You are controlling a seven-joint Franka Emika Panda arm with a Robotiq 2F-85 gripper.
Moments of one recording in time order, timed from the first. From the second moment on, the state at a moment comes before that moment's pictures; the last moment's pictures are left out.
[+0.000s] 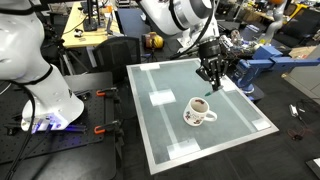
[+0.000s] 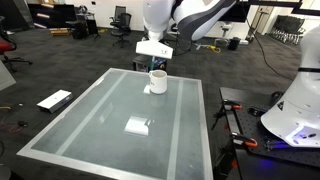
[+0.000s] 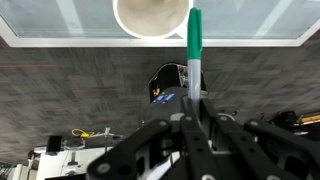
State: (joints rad) arm 0.09 0.20 -0.17 -2.13 -1.00 2.34 2.11
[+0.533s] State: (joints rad) arm 0.08 0.10 -0.05 -2.17 -0.95 2.37 1.96
